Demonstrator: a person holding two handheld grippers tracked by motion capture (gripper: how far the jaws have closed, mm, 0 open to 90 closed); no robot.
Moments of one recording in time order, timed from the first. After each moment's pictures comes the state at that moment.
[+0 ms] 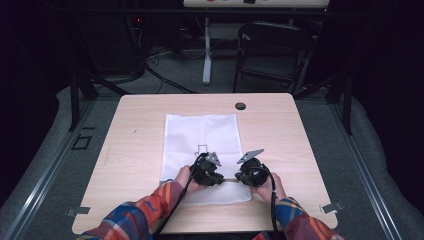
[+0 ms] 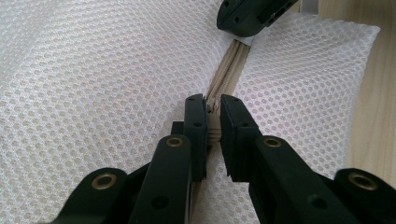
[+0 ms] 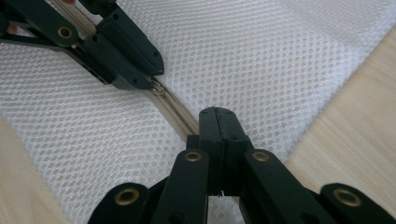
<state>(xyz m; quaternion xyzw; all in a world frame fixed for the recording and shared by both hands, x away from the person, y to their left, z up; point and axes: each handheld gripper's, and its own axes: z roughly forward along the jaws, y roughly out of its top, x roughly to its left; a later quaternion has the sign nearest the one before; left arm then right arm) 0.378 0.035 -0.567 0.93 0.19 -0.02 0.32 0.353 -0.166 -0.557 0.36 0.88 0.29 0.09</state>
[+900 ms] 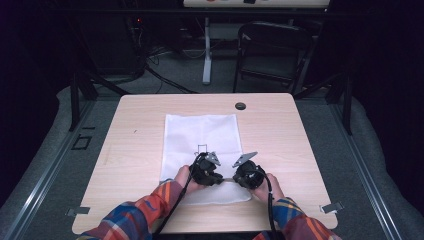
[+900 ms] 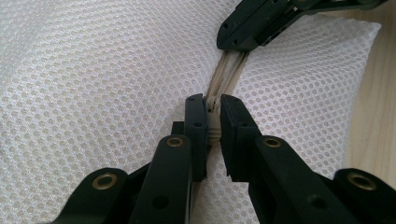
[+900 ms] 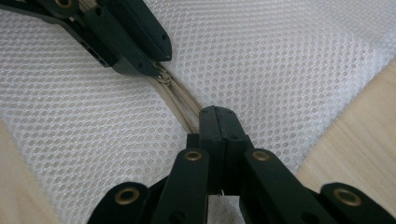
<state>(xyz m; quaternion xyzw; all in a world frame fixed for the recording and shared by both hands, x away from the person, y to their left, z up) 0.379 0.037 -0.565 0.93 0.19 -0.02 0.31 0.351 -0.156 -0.563 0.33 0.90 0.27 0.11</state>
